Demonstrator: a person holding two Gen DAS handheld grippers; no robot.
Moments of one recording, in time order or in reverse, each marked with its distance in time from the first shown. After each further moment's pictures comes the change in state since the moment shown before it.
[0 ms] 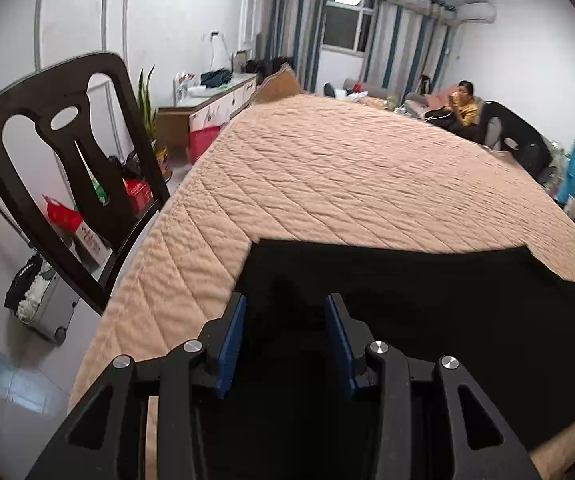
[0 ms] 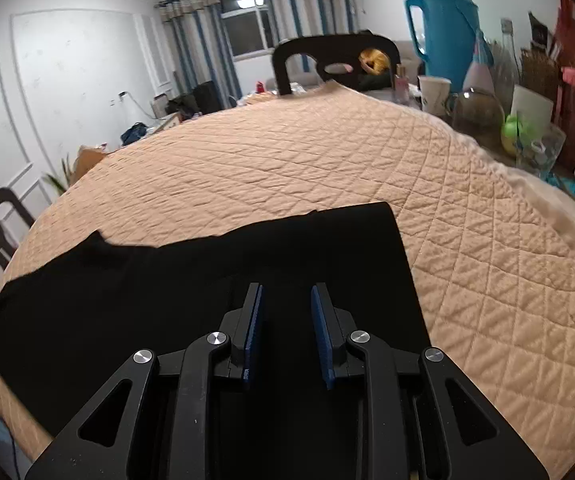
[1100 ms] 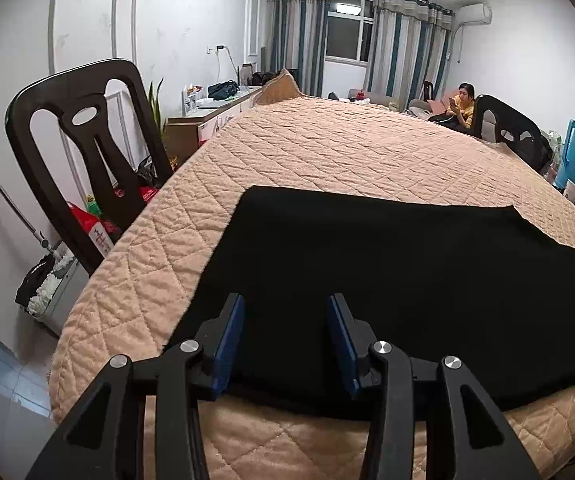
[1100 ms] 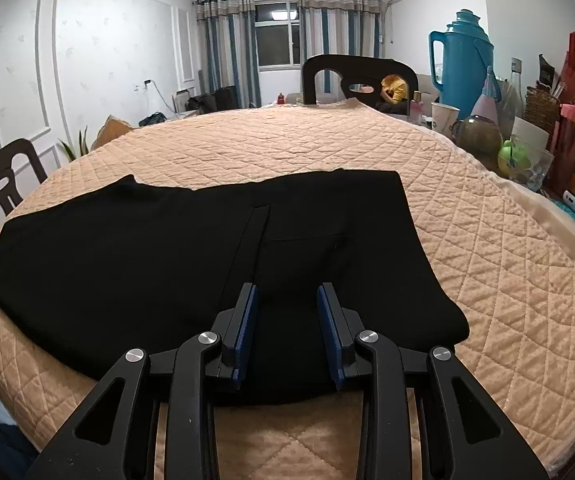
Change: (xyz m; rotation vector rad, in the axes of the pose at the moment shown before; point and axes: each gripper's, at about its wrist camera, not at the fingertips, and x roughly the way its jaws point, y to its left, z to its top) left arm -0.018 -0.010 -0.039 0.003 -0.048 0.060; right arm -0.020 0.018 -0.045 -0.122 -0.046 -0.041
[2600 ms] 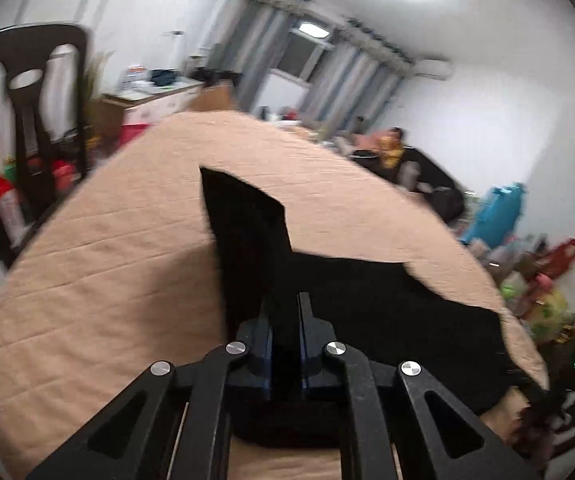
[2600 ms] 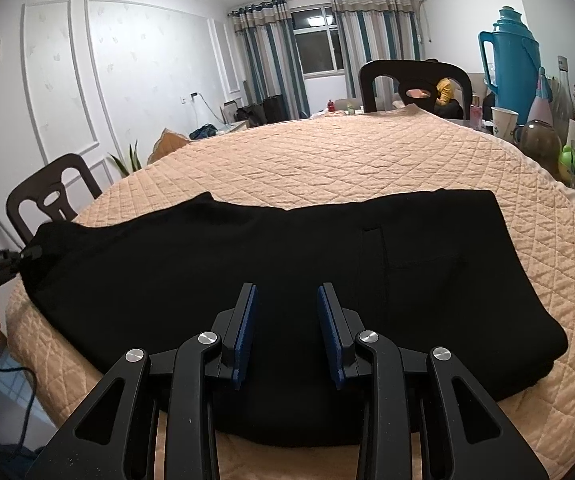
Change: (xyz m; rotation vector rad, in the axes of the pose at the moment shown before) left arm -0.013 -0.008 0.031 -0.153 -0.028 -0.452; right arm 0.003 0.043 0.009 0.014 -0.033 0.238
